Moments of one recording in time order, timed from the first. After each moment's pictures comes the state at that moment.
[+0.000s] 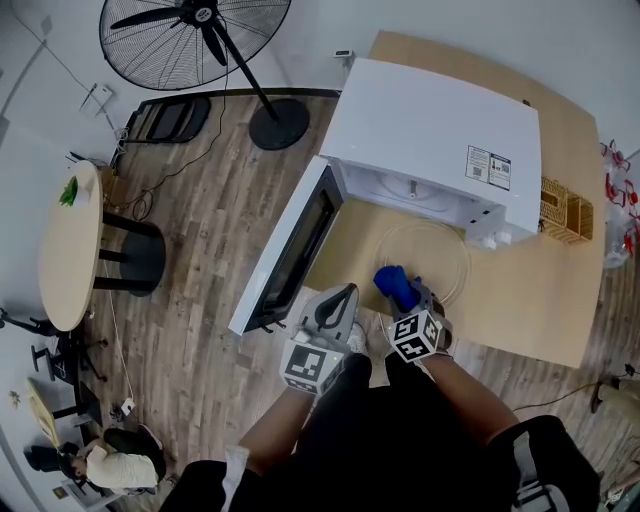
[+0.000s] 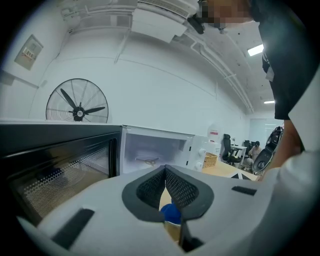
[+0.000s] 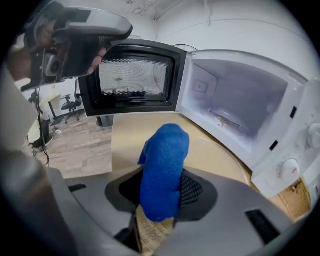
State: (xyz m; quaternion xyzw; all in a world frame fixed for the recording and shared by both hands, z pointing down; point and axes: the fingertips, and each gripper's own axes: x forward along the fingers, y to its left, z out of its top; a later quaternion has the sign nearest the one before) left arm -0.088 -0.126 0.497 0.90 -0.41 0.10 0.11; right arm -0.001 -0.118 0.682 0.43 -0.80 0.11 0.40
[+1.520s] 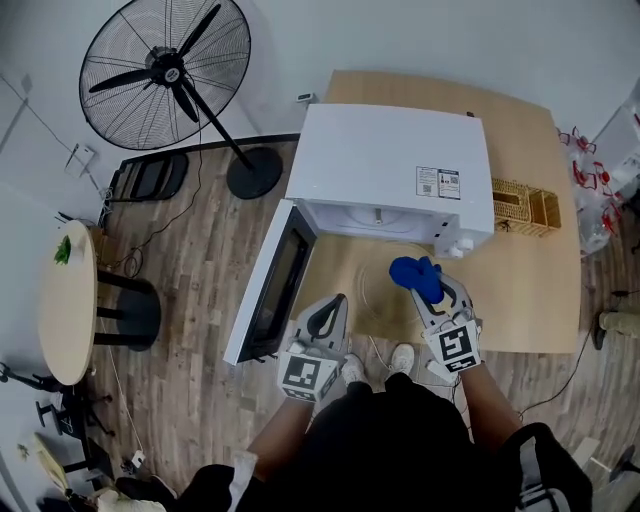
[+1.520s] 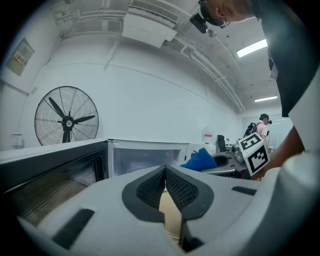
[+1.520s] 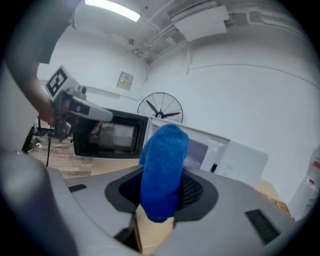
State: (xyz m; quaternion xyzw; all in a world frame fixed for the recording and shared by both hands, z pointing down) left arm -0.055 -0.142 0.469 0.92 -0.38 0.08 0.07; right arm 0.097 -0.142 0.518 0.53 -0.82 0.00 0.21
